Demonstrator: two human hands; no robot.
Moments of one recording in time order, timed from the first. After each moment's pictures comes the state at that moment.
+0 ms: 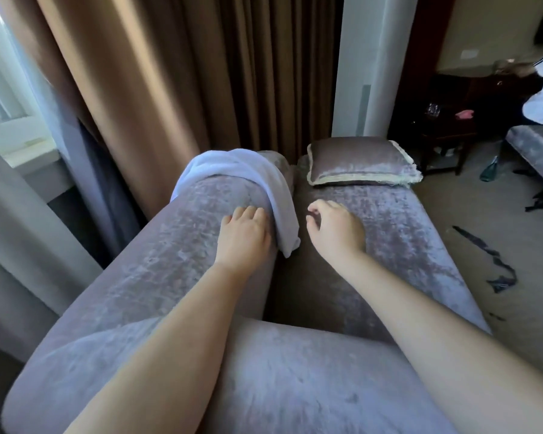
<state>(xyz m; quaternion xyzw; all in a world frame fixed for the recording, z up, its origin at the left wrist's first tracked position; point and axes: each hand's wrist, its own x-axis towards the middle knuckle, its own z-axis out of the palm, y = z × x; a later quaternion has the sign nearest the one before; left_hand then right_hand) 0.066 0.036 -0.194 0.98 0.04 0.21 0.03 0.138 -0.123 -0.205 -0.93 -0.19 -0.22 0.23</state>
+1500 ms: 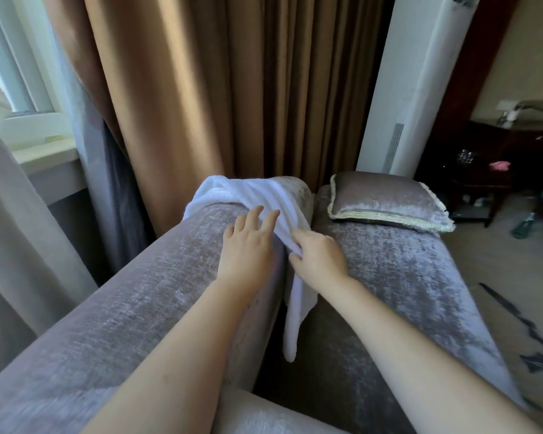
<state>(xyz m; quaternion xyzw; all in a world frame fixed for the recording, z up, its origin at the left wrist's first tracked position) 0.127 0.080 -0.209 0.94 0.08 0.34 0.05 0.209 -0.046 -0.219 -0.88 -0.38 -0.19 0.22</state>
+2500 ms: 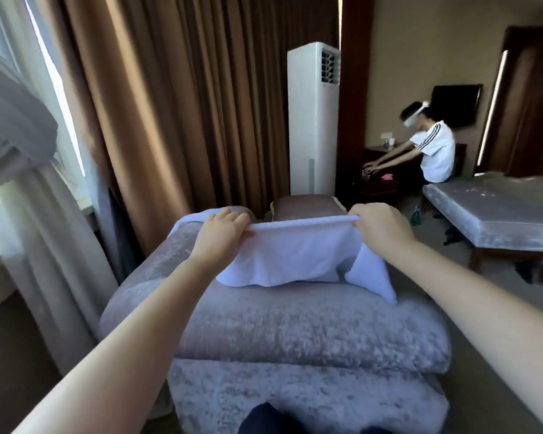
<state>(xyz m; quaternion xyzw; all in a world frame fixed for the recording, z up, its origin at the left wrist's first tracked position) -0.138 -0.048 -0.084 0.90 -0.13 0.40 -0.03 -0.087 -0.352 -0.069 -0.94 -0.15 -0.27 0.12</state>
